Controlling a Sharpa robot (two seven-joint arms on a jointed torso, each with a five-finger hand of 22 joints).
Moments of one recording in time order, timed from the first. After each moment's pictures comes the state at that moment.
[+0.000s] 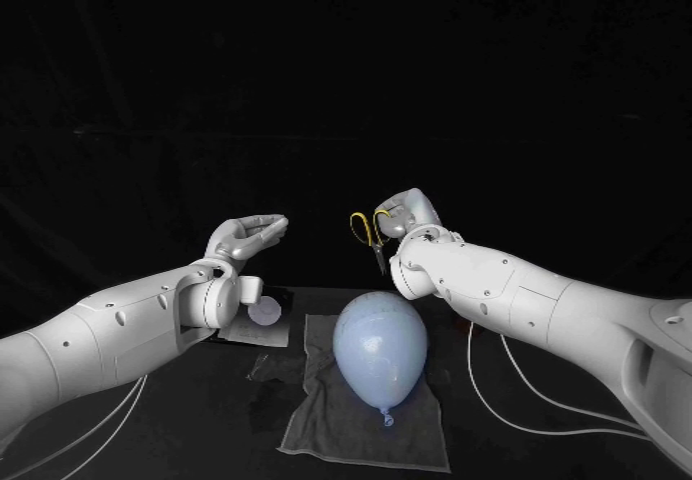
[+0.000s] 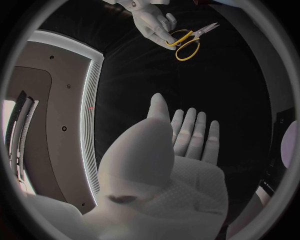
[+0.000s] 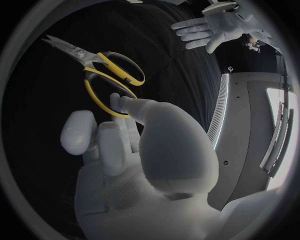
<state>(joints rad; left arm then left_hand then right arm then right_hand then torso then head) 1.23 -0.66 -0.04 1.07 -0.01 -0.35 0.44 1.67 0.05 -0.23 0.28 0.05 0.74 0.19 0.20 0.17 0.88 0.23 0.07 0.06 0.69 0.21 0.10 0.26 0.10 0.46 0.29 0.09 0.05 1.34 -0.20 -0.14 0.79 -0.65 -0.84 -0.08 1.42 -0.10 0.72 0.04 0.05 1.02 0.13 0.32 0.42 1.27 0.11 0.06 0.07 1.47 -0.01 1.40 1.10 0.09 1.31 0.09 1.26 1.08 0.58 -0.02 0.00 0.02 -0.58</state>
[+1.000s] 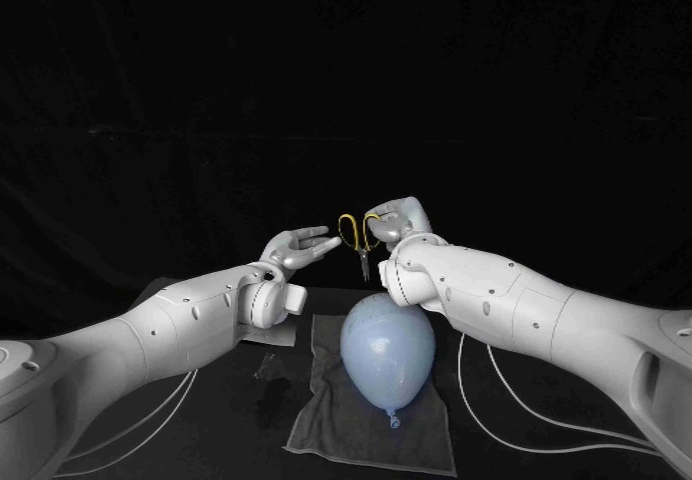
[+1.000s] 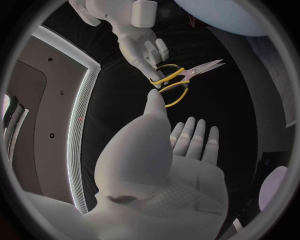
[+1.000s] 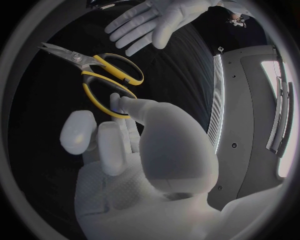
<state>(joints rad) 1.22 -0.46 -0.07 0.87 -0.07 -0.20 0.33 1.63 -0.03 -0.20 0.29 0.05 0.44 0.16 0.10 0.12 0.62 0.19 0.06 0.06 0.54 0.20 0.06 0.18 0.10 0.36 0.29 0.05 0.04 1.34 -0.19 -0.13 0.85 -0.43 -0.83 0.04 1.41 -0.10 0.73 0.03 0.05 1.02 0.13 0.32 0.42 1.27 0.11 0.06 0.07 1.47 -0.01 1.40 1.09 0.08 1.31 0.09 1.26 1.07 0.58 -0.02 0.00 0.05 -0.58</state>
